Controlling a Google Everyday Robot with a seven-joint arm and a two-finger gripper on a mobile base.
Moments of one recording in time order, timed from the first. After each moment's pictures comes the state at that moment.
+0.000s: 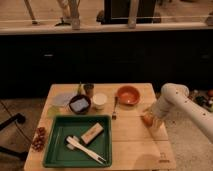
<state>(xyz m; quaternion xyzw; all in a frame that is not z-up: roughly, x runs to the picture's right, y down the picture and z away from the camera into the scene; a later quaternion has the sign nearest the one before) 0.273 0.197 0.856 -0.35 -0.19 -0.07 0.91</state>
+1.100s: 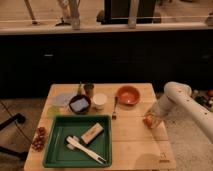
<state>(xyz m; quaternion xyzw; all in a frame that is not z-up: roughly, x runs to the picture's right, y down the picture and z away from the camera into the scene) 0.278 0.195 0.854 -0.35 -0.22 -0.08 0.91</state>
